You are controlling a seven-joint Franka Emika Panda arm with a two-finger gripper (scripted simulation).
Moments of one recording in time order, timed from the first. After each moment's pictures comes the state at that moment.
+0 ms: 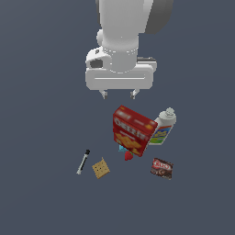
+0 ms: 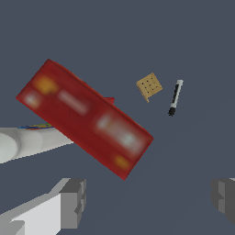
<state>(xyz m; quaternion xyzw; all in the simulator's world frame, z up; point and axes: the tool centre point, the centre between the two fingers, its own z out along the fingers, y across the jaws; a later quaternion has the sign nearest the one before) -0.014 0.006 0.328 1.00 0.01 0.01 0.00</state>
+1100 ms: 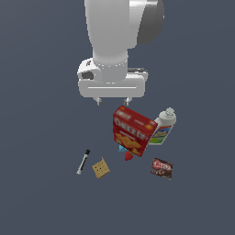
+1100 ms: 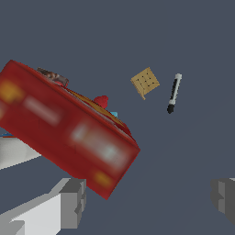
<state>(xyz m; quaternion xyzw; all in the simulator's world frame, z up) -0.004 -0.016 0.306 1.00 -0.01 -0.01 -0.01</state>
